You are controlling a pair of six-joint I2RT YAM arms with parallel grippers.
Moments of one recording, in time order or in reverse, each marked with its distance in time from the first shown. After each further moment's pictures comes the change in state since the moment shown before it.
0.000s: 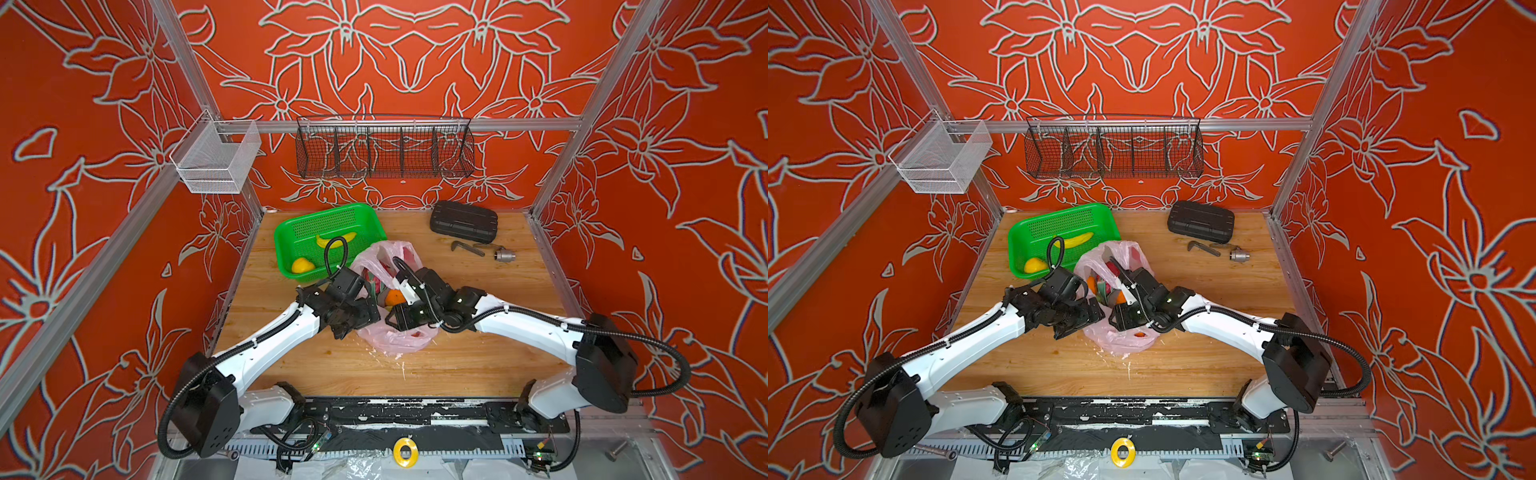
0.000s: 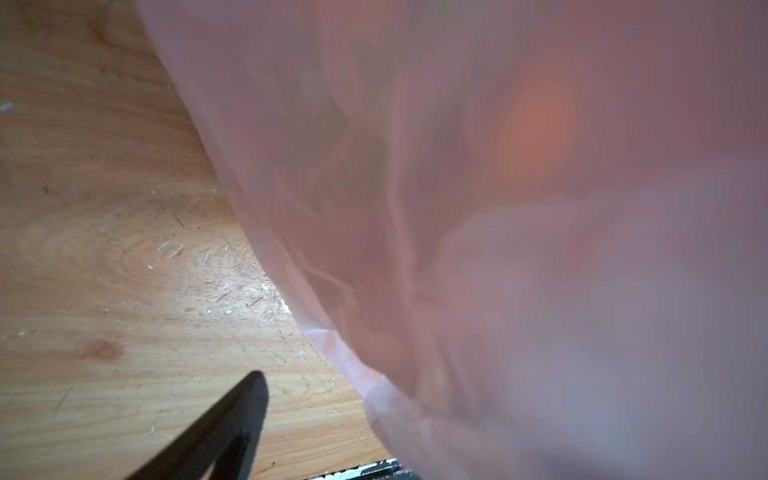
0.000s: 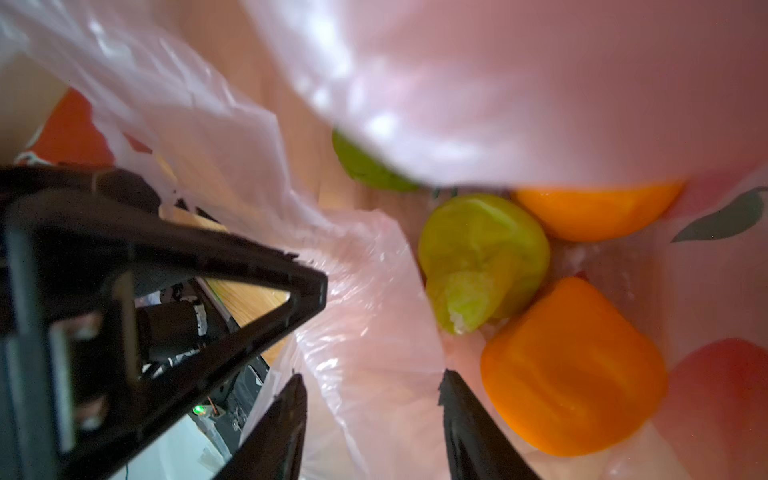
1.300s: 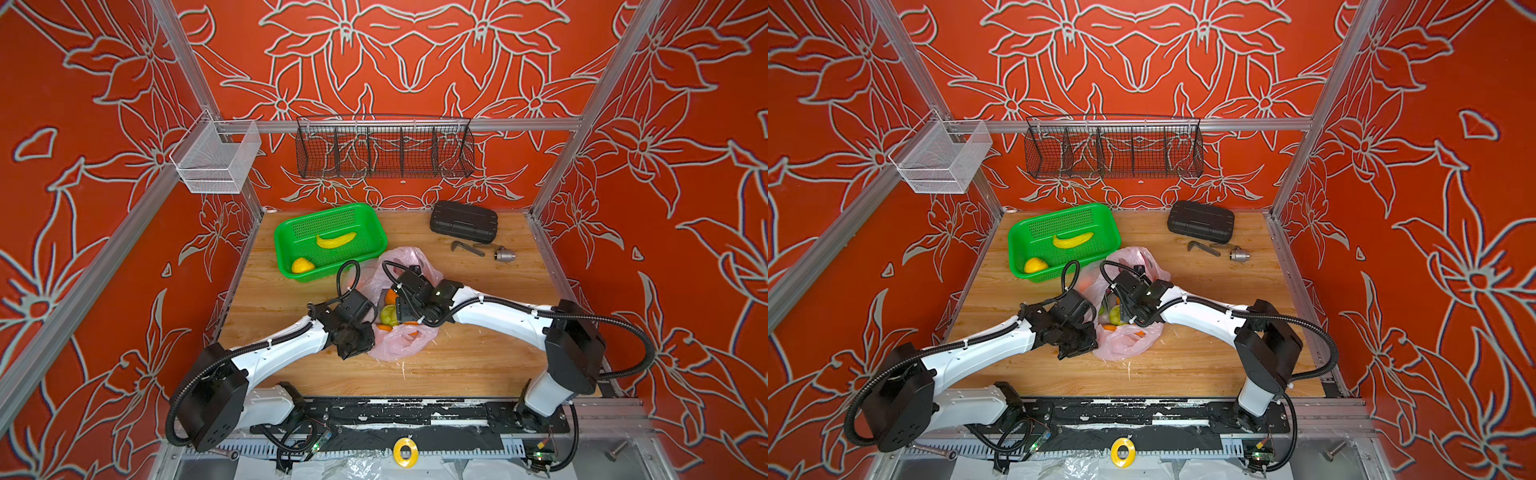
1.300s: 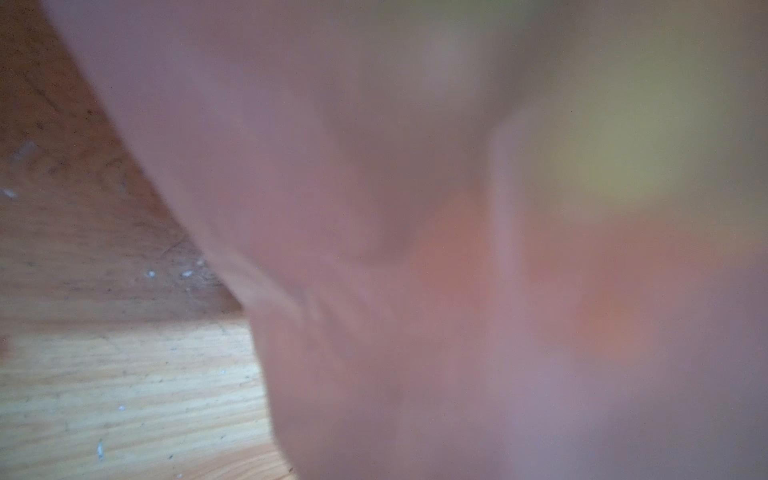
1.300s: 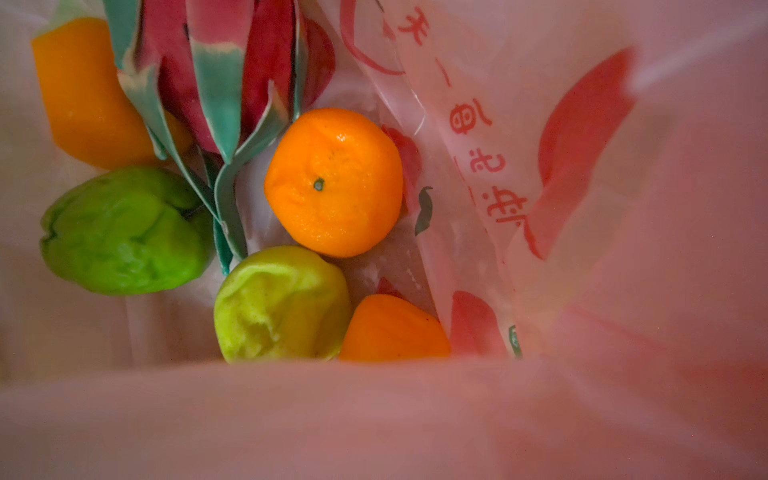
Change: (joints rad) left arm -0.096 0.007 -0.183 0.114 0.050 -0.035; right arm 0.017 0.163 0.182 -0.282 0.508 0.225
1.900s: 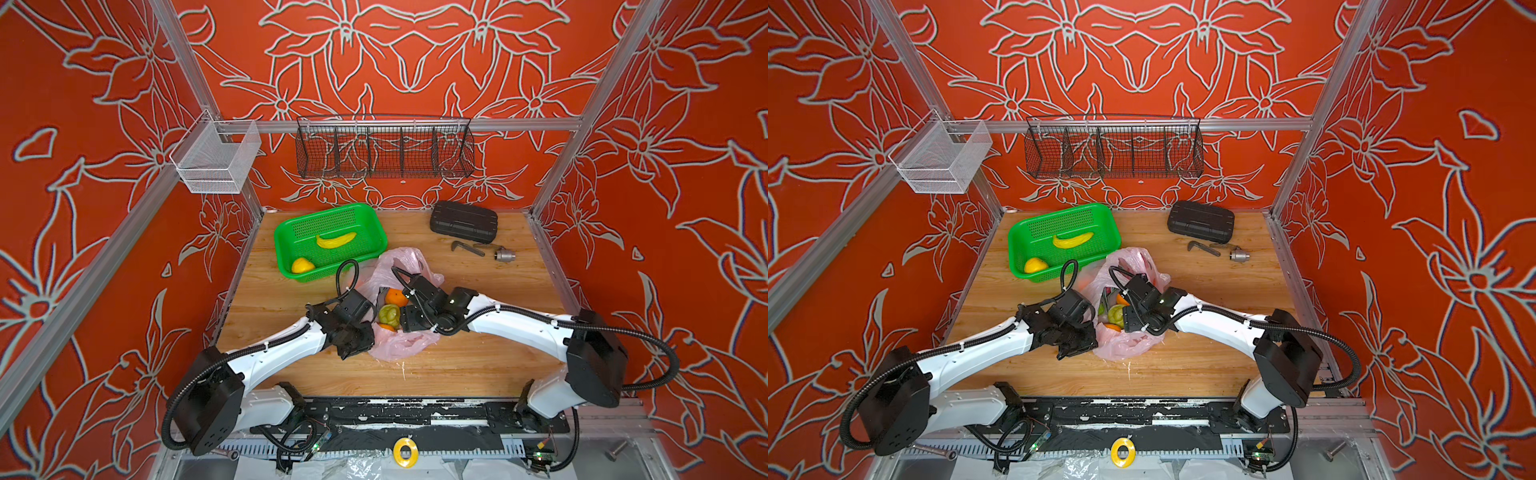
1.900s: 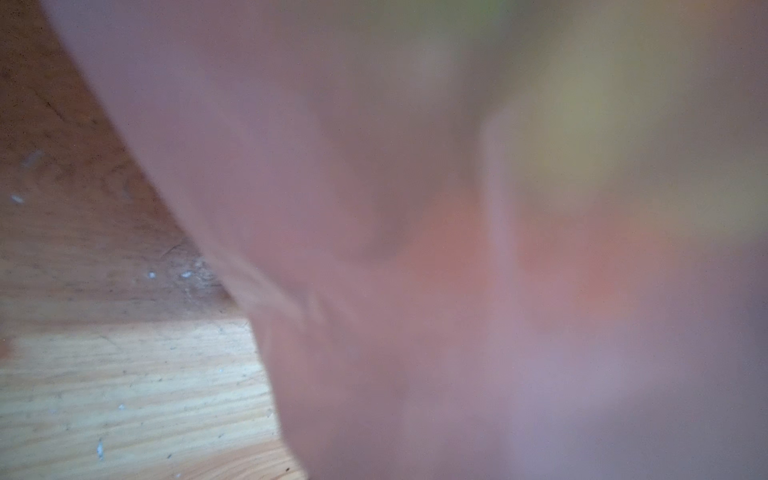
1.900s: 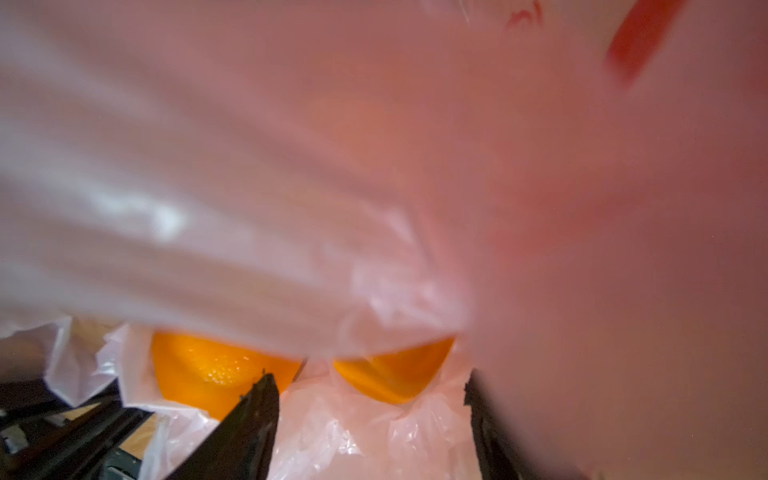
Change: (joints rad) left arm 0.000 -0.022 -0.002 0.004 -0.004 0.000; right arm -0.004 -0.115 -0.137 0.063 -0.148 -0.082
